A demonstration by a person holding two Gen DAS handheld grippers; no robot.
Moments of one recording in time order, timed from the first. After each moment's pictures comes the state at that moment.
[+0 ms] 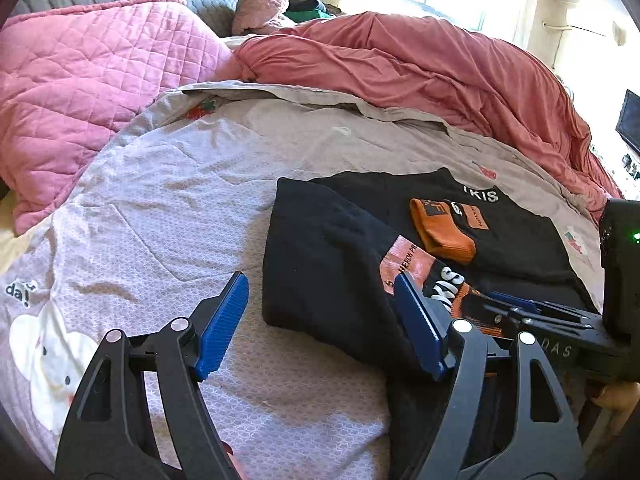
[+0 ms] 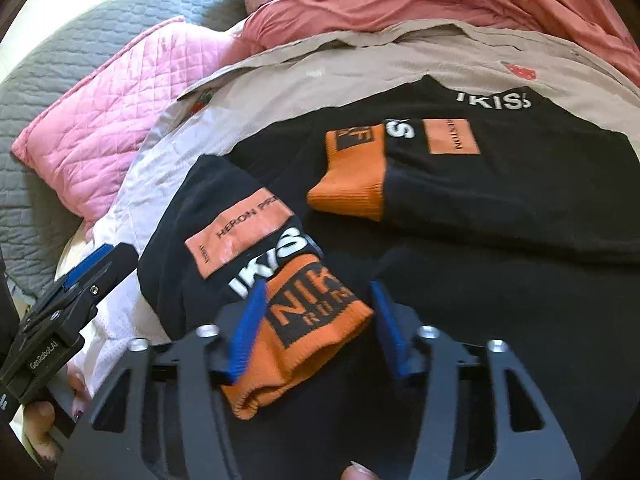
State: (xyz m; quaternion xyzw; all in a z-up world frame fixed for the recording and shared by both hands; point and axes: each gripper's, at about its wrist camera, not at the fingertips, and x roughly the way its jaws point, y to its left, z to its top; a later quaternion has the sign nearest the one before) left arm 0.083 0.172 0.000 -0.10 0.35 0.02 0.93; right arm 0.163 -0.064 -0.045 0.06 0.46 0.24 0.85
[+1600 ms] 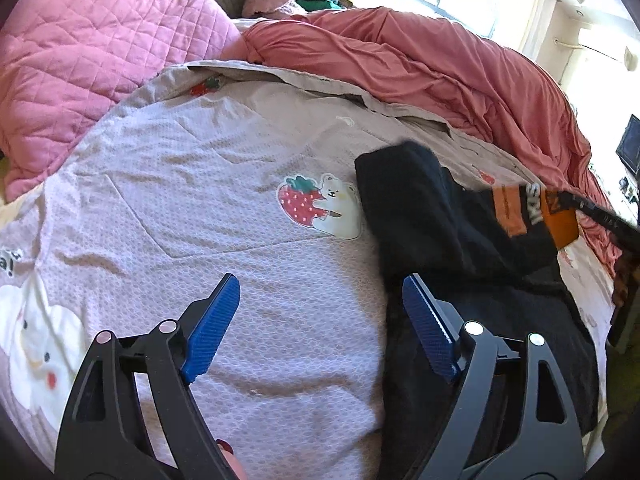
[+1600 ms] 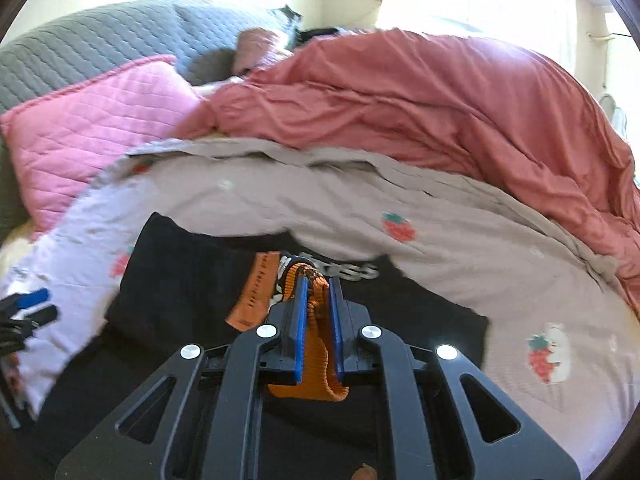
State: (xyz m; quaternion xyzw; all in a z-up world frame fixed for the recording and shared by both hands) left arm 0.085 0.174 -0.010 -0.15 0.37 0.02 0.92; right arm 0.238 -0.186 0.035 -0.10 0.34 0.17 0.92
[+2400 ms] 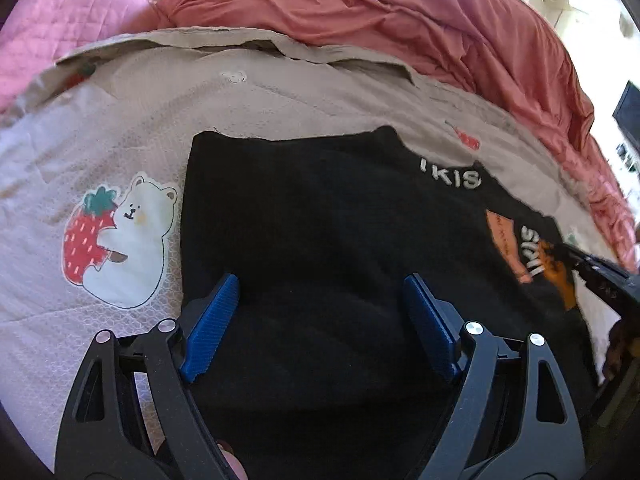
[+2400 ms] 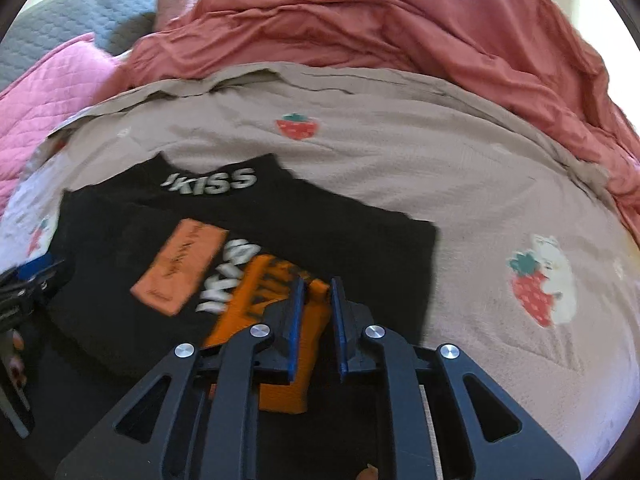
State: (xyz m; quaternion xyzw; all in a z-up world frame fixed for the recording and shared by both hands) left arm 0.220 0.055 -0.055 -0.13 0.43 -0.03 0.90; right arm 0.275 -0.260 -0.037 -0.05 0.42 0.08 0.90
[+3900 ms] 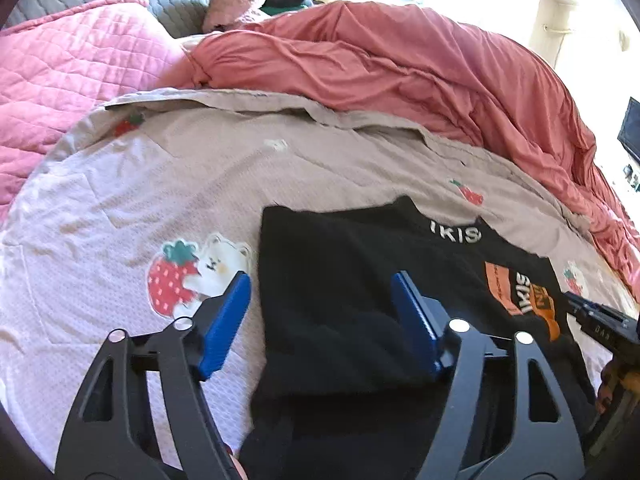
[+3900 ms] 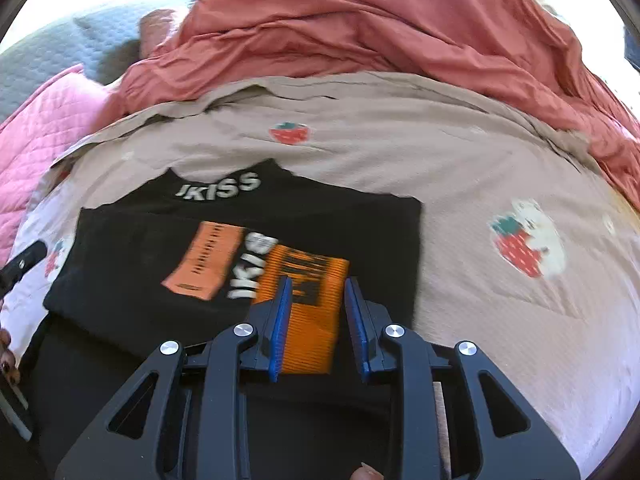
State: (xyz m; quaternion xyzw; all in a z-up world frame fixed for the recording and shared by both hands) left arm 0.190 0.084 -0.006 -0.12 0.35 0.02 0.93; right arm 0.245 -0.248 -0.028 -0.02 0.41 0.10 0.91
